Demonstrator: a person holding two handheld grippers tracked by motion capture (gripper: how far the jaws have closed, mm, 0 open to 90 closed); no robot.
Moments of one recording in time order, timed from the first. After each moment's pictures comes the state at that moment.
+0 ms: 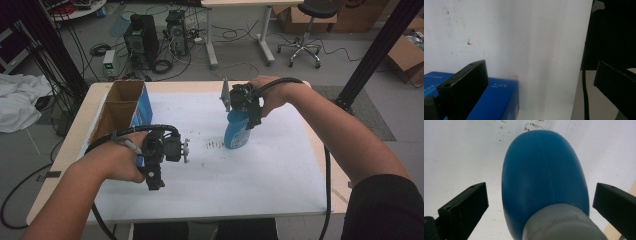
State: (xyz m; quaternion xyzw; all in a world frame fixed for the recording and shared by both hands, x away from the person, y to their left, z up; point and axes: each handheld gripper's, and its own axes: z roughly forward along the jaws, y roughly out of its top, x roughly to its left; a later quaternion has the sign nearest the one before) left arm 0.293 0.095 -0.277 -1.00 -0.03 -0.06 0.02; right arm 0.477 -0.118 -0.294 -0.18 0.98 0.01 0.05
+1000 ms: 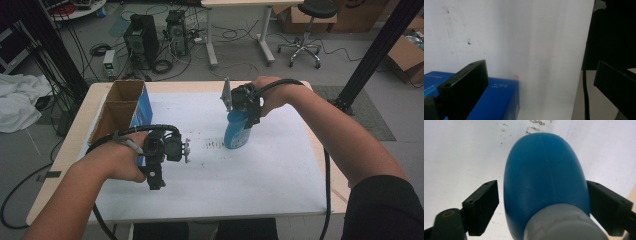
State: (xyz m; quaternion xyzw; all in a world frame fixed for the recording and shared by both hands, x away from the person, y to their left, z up) left arm 0.294 0.093 -0.278 -1.00 -0.03 -0.06 0.03; right arm 0.478 -0.120 -0.293 -0.19 0.98 0.03 0.05
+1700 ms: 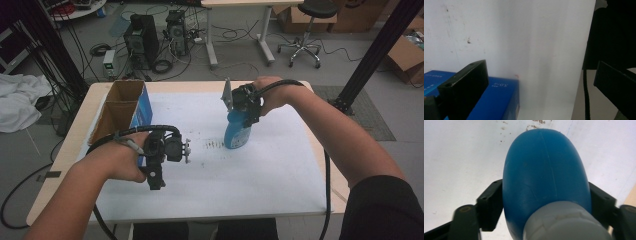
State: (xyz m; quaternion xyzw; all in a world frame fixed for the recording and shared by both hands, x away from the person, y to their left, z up) left arm 0.294 0.092 -0.280 -1.00 -0.04 -0.06 0.03; right arm 0.479 -0.122 -0.295 -0.20 0.98 0.02 0.05
